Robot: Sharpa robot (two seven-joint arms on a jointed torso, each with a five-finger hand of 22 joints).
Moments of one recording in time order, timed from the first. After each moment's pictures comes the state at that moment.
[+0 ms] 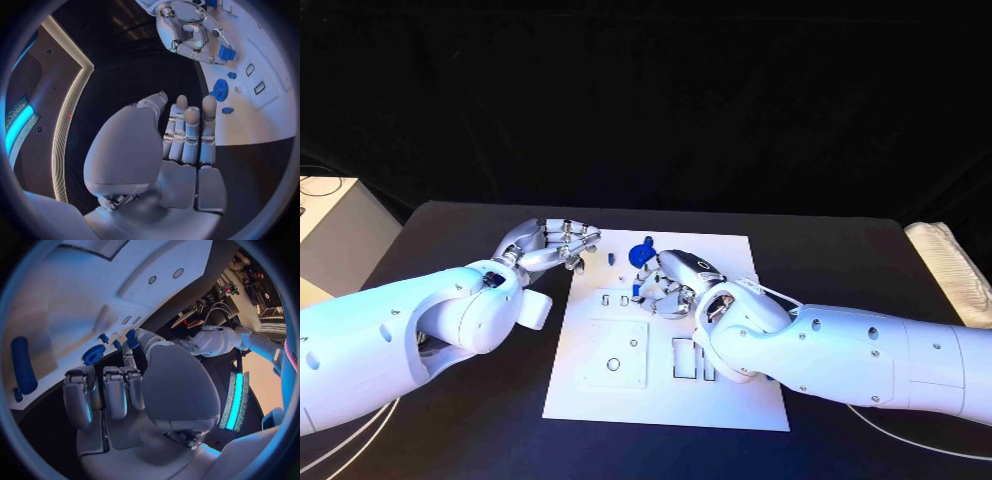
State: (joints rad) left arm 1.16 -0.91 -0.01 1.60 -0.19 -0.36 0.24; left_hand 1.49 -0.19 0.36 0.27 0.15 0.85 0.16 0.42 0.31 1.01 0.09 0.64 0.43 1.10 0.04 1.21 0.86 0.17 0.88 0.14 1.12 0.70; right arm 1.16 -0.62 -0.15 1.58 -1.39 -0.62 -0.34; right_hand 1.39 -0.16 0.37 0.22 0.23 1.05 0.11 0.24 0.32 1.46 0.03 1.57 1.31 1.46 -0.03 1.57 1.31 0.01 1.46 0.08 1.57 1.31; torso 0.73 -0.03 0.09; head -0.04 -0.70
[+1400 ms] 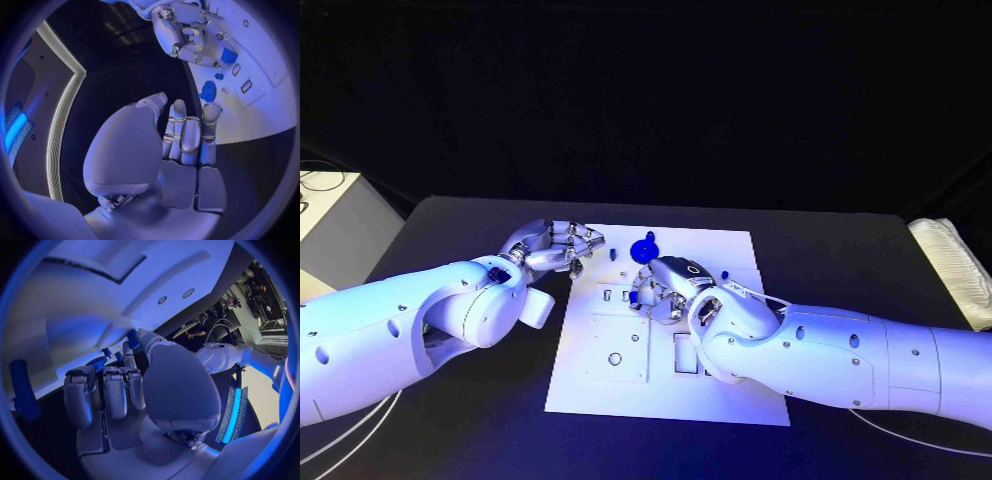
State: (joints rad) left arm 1.16 -0.91 -0.01 1.59 -0.25 -0.35 0.15; left_hand 1.49 -0.20 0.39 0.28 0.15 0.82 0.16 0.48 0.32 0.96 0.09 0.92 0.58 1.31 0.03 1.42 1.18 0.17 0.99 0.14 1.24 0.85; right arm 1.13 -0.56 -0.16 1.52 -1.51 -0.57 -0.39; right_hand 1.37 -0.18 0.38 0.22 0.22 1.04 0.11 0.25 0.32 1.46 0.03 1.57 1.31 1.46 -0.03 1.57 1.31 0.01 1.47 0.07 1.57 1.31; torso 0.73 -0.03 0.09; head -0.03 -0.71
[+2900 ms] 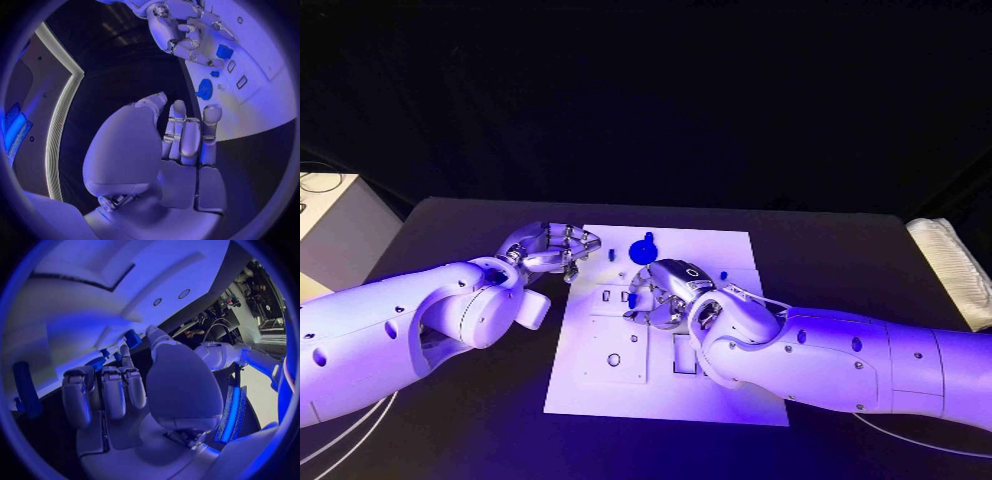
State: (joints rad) left arm 1.16 -0.91 -0.01 1.58 -0.27 -0.35 0.13; left_hand 1.48 -0.21 0.39 0.28 0.15 0.81 0.17 0.49 0.31 0.95 0.09 0.96 0.59 1.35 0.03 1.46 1.24 0.15 1.03 0.14 1.27 0.89; right arm 1.13 -0.58 -0.16 1.56 -1.51 -0.58 -0.39; right_hand 1.30 -0.25 0.19 0.29 0.23 0.93 0.16 0.19 0.29 1.47 0.07 1.54 1.31 1.47 0.00 1.57 1.31 0.01 1.47 0.10 1.57 1.31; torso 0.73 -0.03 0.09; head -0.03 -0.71
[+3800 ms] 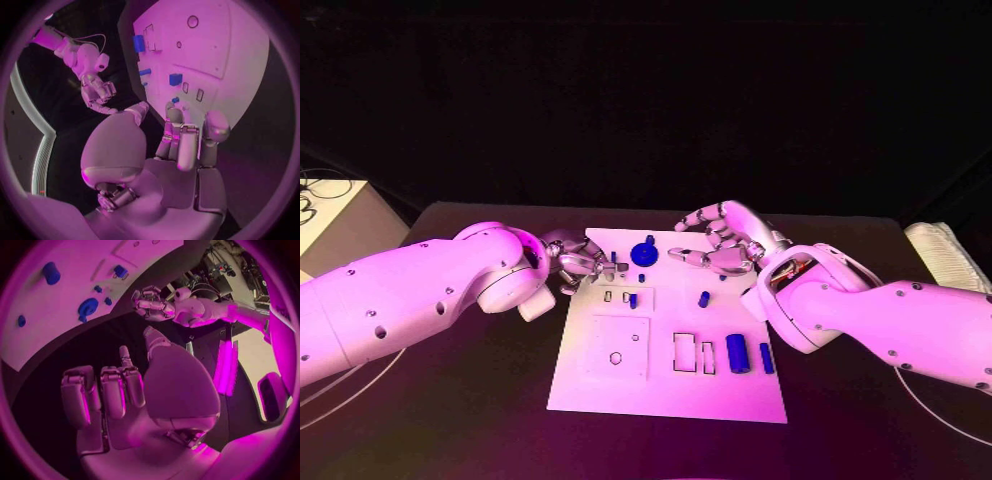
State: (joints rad) left arm 1.25 -0.79 -0.01 1.48 -0.77 -0.01 -0.36; left_hand 1.12 -0.15 0.30 0.29 0.15 0.82 0.12 0.70 0.51 1.04 0.05 1.14 0.73 1.46 0.00 1.52 1.31 0.12 1.19 0.11 1.37 1.06; right arm 1.26 -0.85 -0.14 1.73 -1.08 -0.72 -0.06; right_hand 1.33 -0.20 0.14 0.29 0.23 0.91 0.17 0.18 0.29 1.47 0.08 1.50 1.31 1.47 0.01 1.57 1.31 0.01 1.47 0.11 1.57 1.31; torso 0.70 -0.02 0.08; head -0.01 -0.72
